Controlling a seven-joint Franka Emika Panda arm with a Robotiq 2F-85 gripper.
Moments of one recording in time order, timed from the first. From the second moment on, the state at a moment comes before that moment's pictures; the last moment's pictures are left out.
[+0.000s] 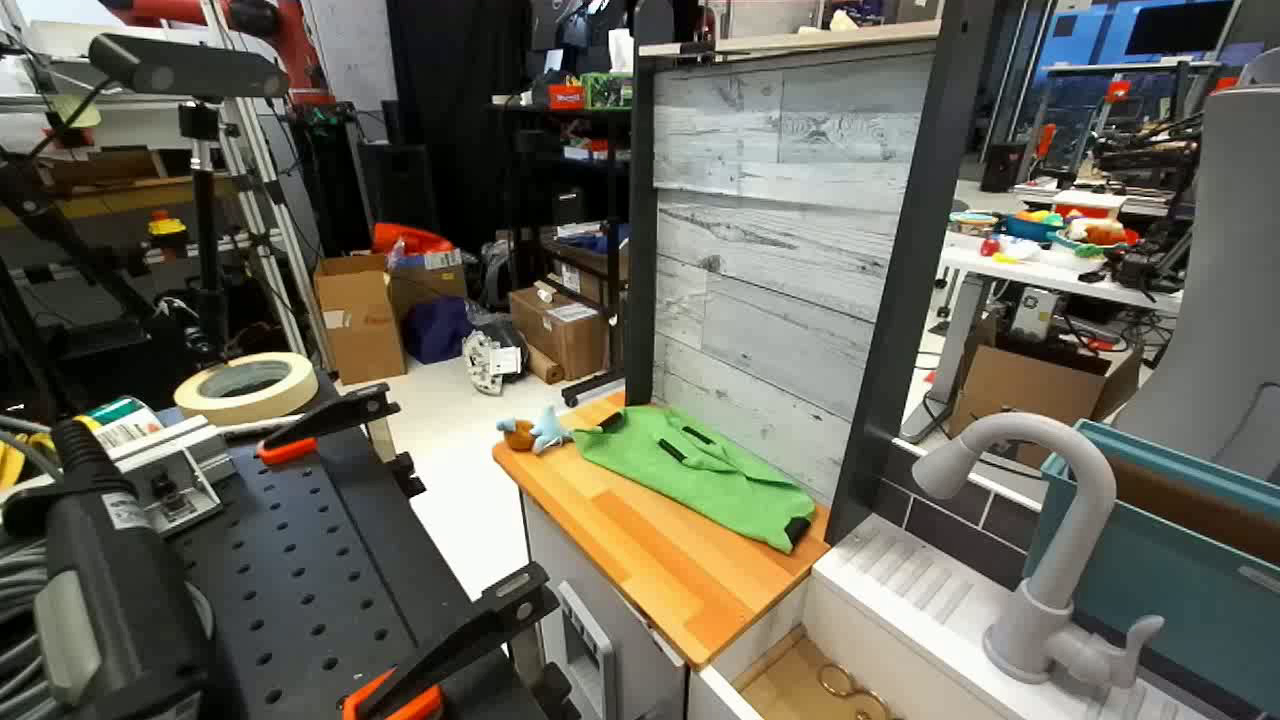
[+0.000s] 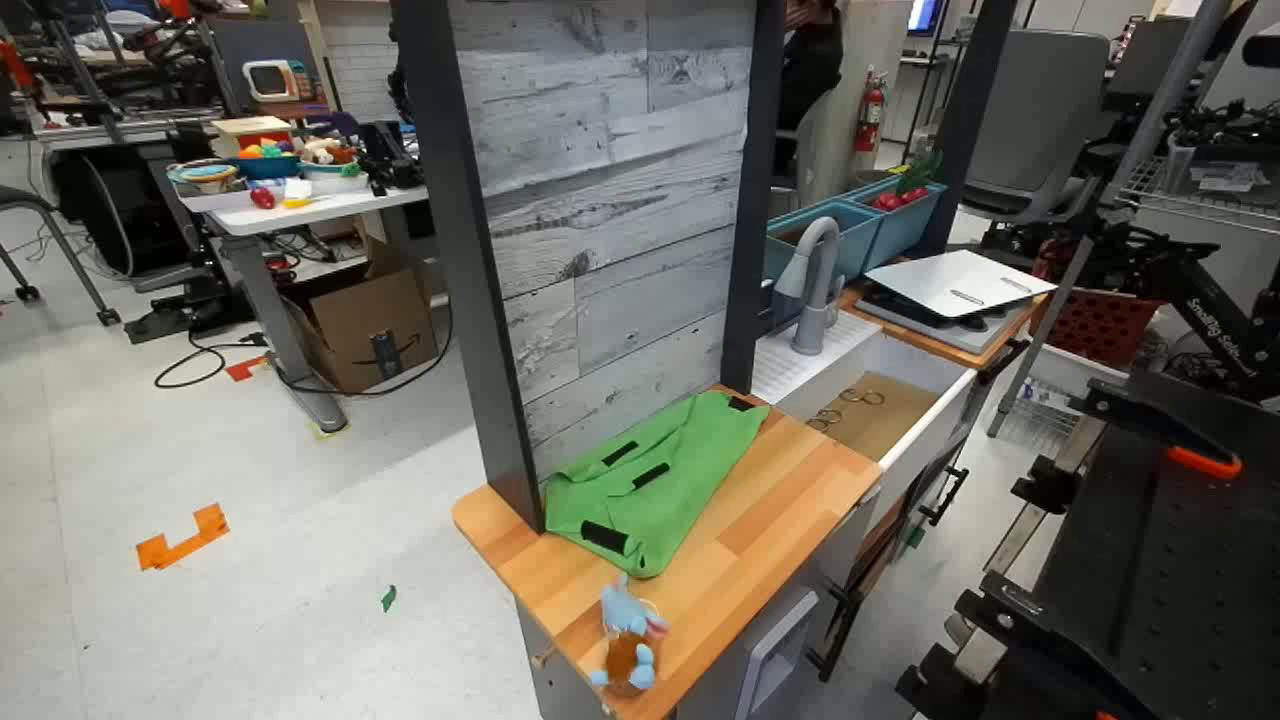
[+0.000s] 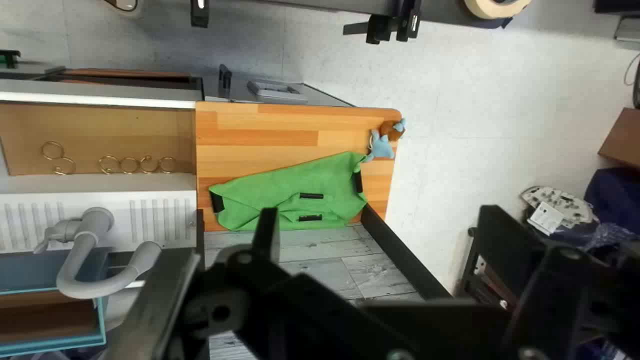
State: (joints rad) arm 0.03 -0.27 -0.24 -2.23 0.20 1.91 -0.41
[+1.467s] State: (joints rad) arm 0.00 -0.18 -0.20 -2.29 0.17 1.98 -0.38
